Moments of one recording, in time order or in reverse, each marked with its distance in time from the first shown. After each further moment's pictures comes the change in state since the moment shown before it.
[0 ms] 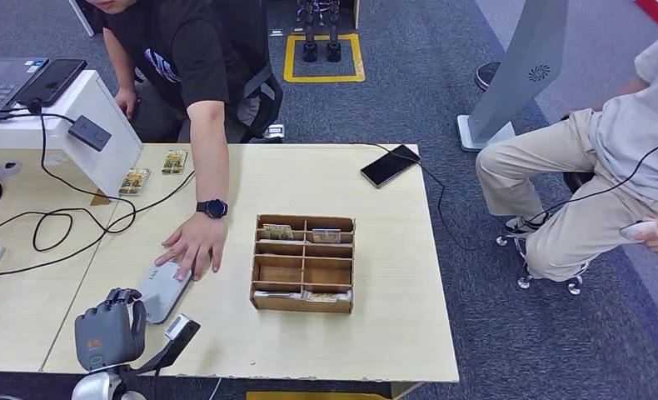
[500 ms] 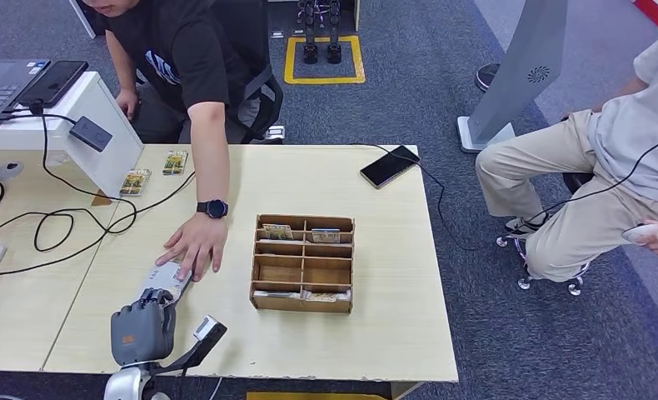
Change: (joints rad) left arm 0.011 0.076 -0.224 0.141 -0.004 0.007 0.220; right arm 0.000 0.000 0.000 0.014 -0.005 0.000 -0.009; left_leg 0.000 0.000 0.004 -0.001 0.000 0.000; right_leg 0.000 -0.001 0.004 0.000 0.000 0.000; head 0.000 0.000
